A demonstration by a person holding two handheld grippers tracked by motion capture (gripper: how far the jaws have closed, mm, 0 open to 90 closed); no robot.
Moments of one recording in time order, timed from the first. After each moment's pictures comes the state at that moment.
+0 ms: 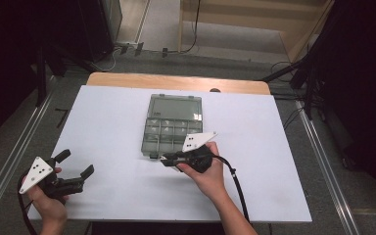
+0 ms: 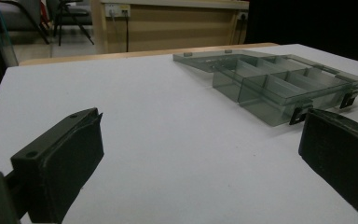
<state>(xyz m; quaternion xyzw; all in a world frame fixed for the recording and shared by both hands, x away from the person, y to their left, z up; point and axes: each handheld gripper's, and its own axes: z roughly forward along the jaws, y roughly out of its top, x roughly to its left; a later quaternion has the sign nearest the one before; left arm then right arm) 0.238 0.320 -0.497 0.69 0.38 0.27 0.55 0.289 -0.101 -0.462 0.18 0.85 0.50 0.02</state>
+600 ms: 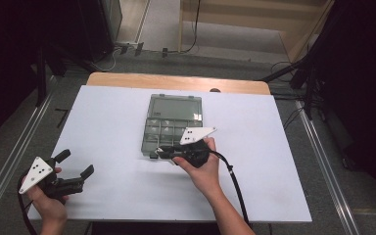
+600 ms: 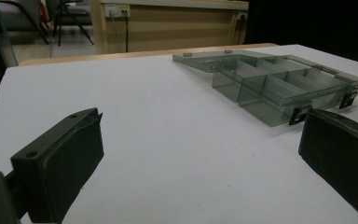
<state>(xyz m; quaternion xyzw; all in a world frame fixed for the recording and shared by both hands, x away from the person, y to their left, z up) 0.238 0.320 -0.497 0.69 0.38 0.27 0.55 0.298 -0.093 -0.454 0.21 0.82 0.52 0.03</state>
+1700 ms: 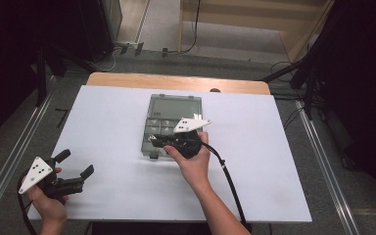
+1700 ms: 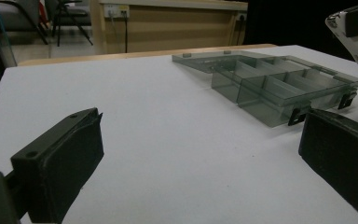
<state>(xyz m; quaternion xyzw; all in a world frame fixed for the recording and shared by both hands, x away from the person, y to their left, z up) 0.238 0.320 -0.497 0.69 0.38 0.26 0.55 0.318 -0.072 -0.450 0.28 0.79 0.55 0.04</state>
